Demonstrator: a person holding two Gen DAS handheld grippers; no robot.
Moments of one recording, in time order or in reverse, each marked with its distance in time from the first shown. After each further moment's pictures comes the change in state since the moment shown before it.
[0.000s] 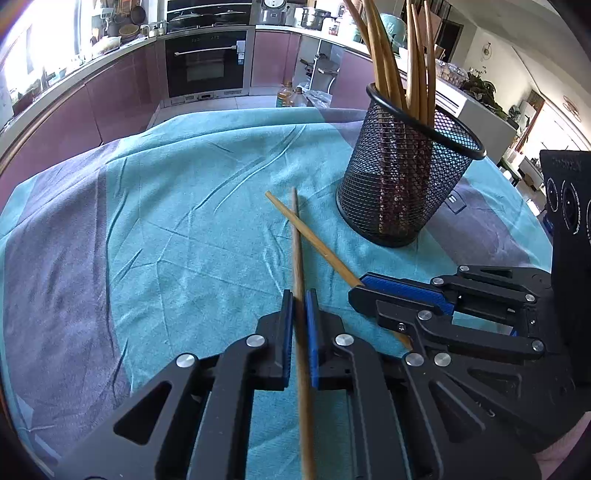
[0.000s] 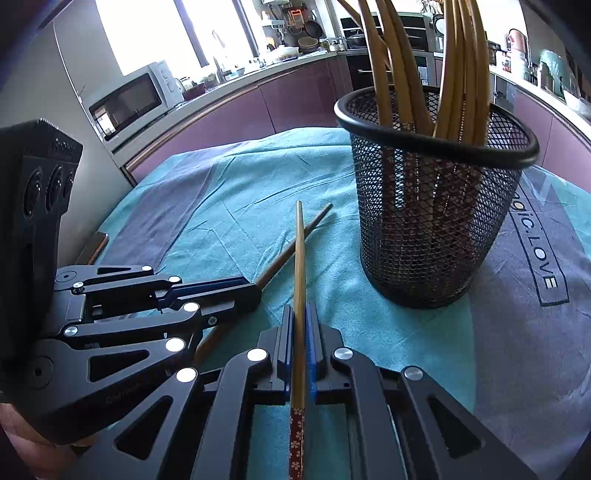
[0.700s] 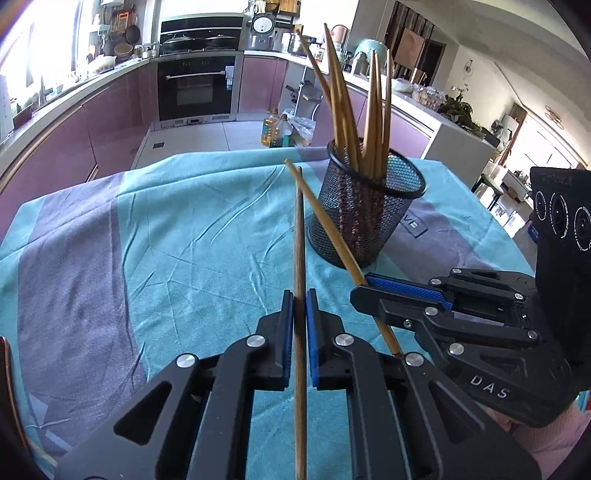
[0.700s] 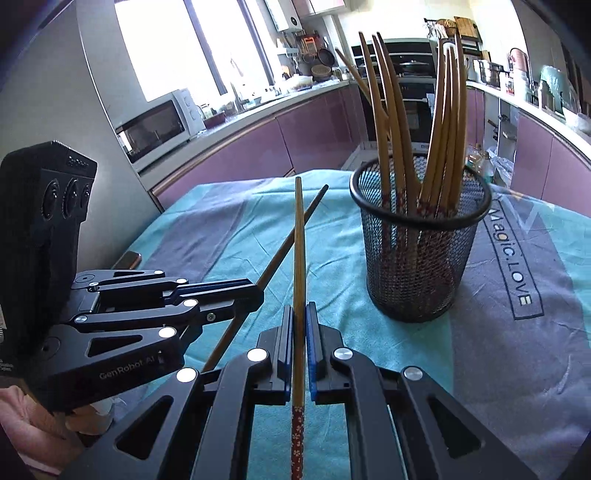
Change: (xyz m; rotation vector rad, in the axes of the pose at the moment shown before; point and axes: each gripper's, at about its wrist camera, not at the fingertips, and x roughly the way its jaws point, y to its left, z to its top) left arm -0.059 -0.004 -0.004 0.016 -0.106 -0.059; right arm -0.055 0.005 0.006 -0.025 -0.123 0.050
